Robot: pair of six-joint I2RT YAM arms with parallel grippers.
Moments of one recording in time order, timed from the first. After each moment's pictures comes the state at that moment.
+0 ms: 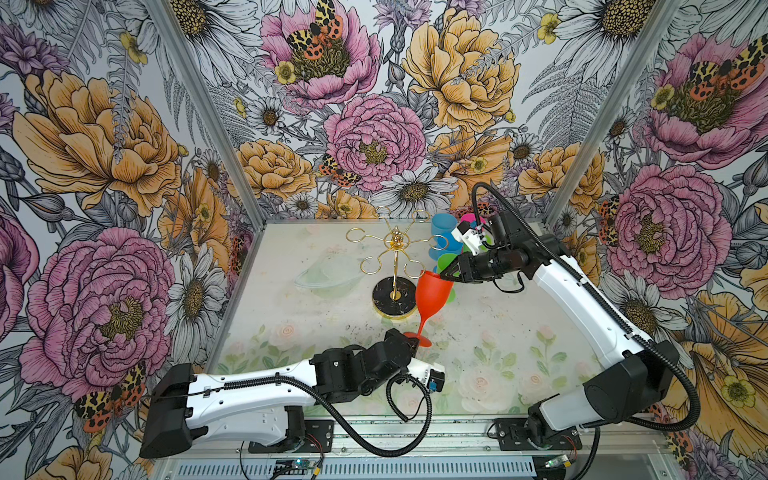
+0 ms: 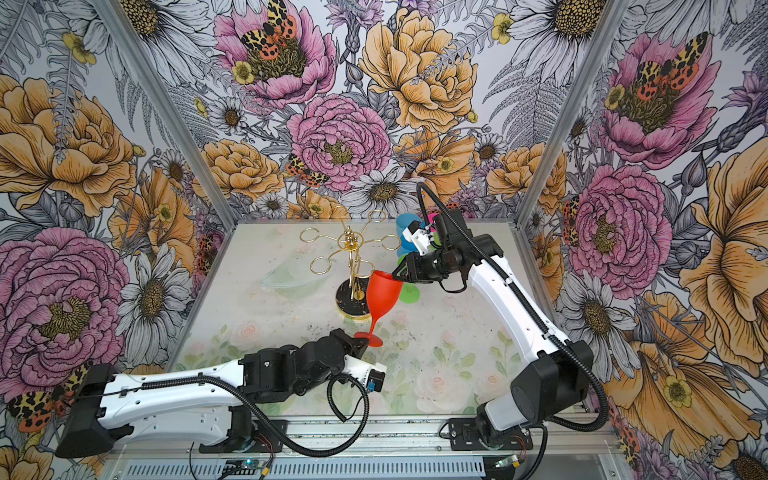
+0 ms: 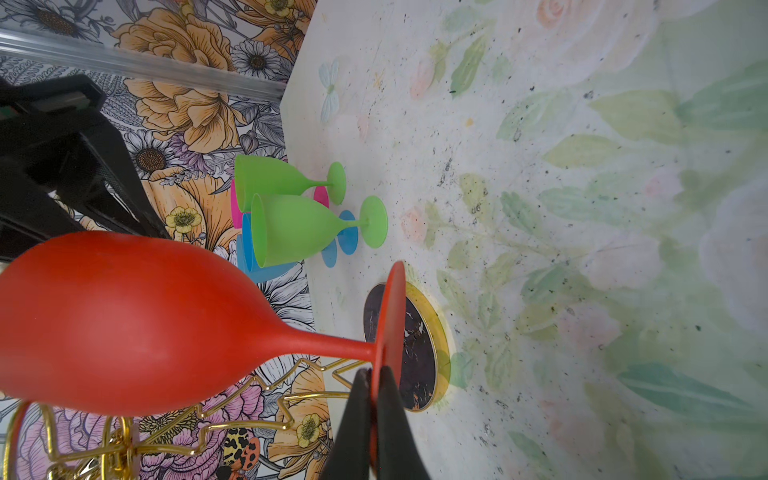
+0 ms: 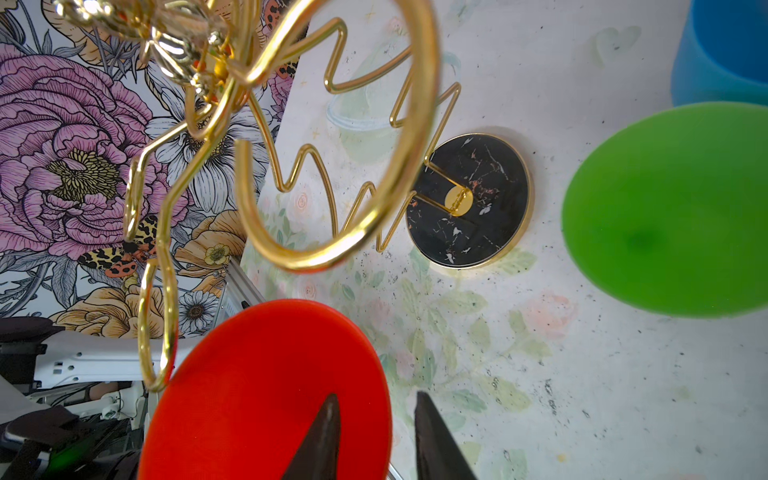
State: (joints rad) left arm -1.31 1.09 0.78 -0.30 -0.48 1.06; right arm 0.35 1.49 1.51 -1.01 -0.68 0.22
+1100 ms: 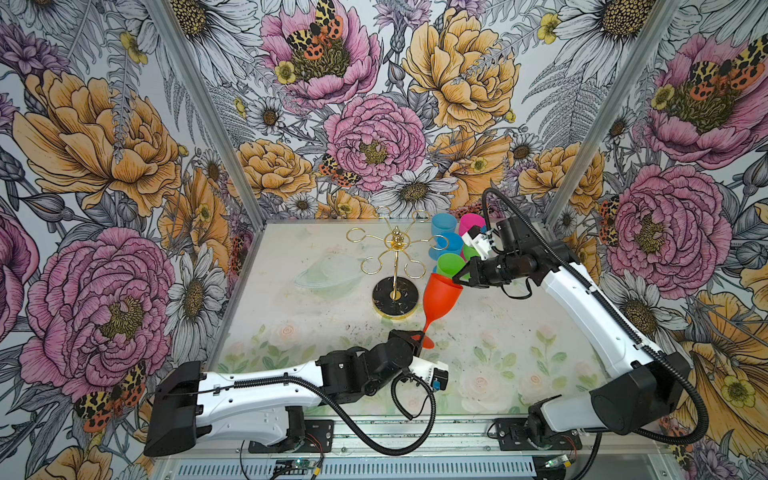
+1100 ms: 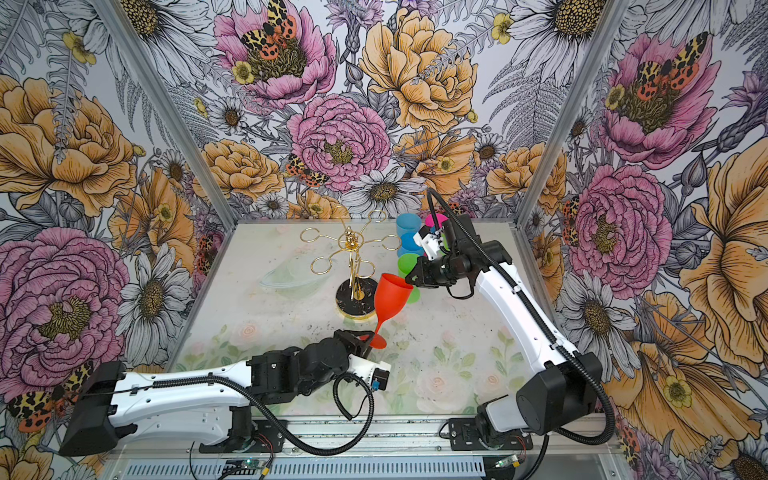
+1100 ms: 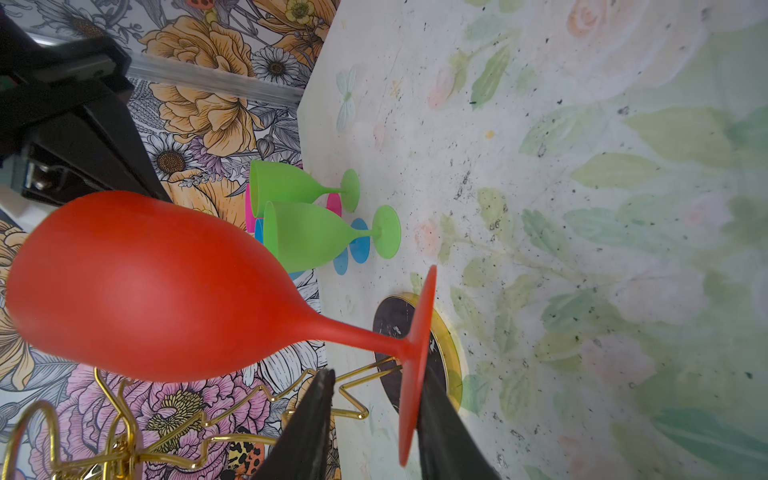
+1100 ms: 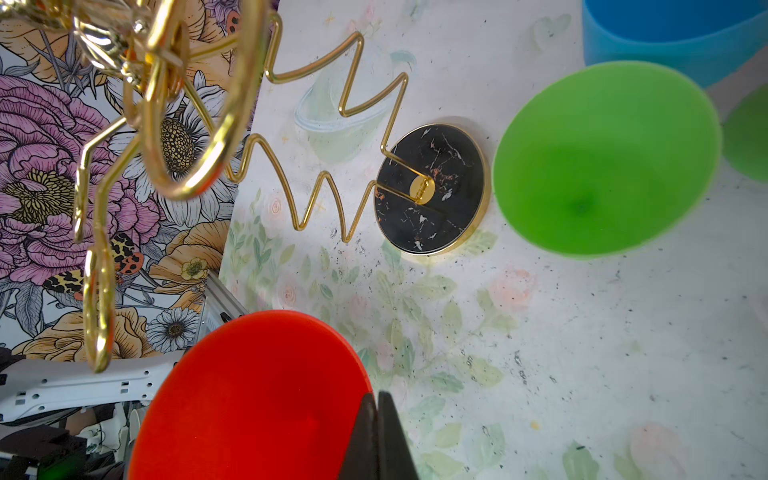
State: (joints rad) left arm -1.31 1.12 0.74 -0.16 -0.48 1.06; right arm 0.30 1.42 1.44 -1.02 -0.61 0.24
